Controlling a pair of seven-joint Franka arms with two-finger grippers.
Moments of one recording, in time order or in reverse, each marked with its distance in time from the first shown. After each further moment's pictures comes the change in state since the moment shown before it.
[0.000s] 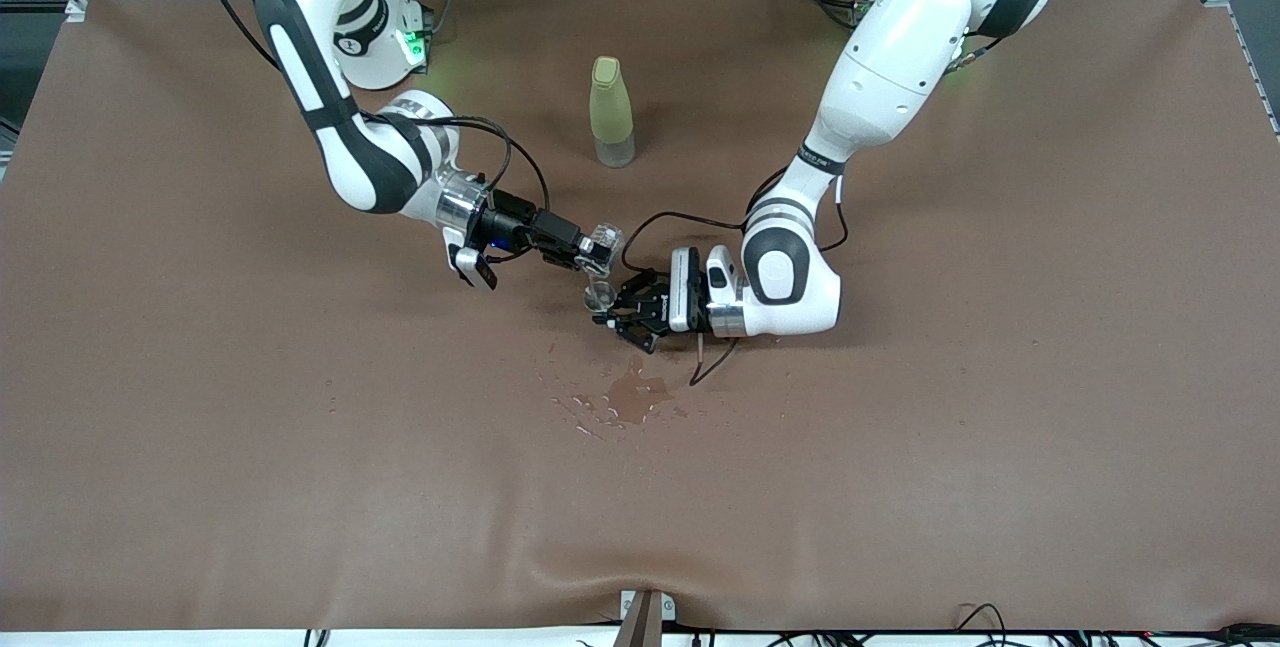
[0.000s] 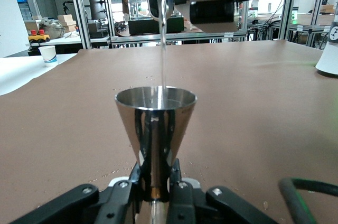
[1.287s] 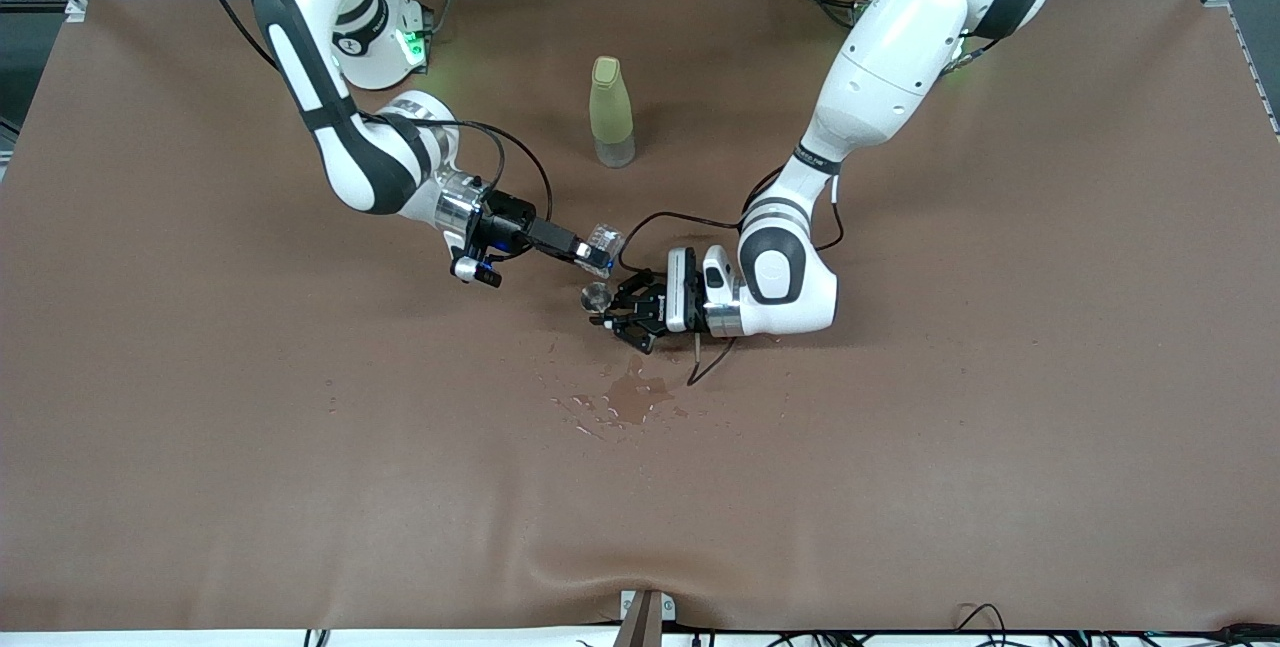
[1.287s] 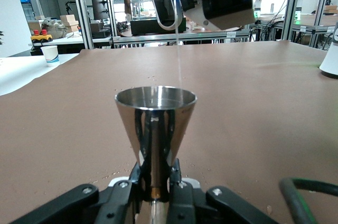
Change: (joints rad) left arm -0.007 0.005 0.000 0.008 -0.013 0.010 0.000; right arm 0.000 0.000 -0.003 0.007 0.000 -0.001 0.189
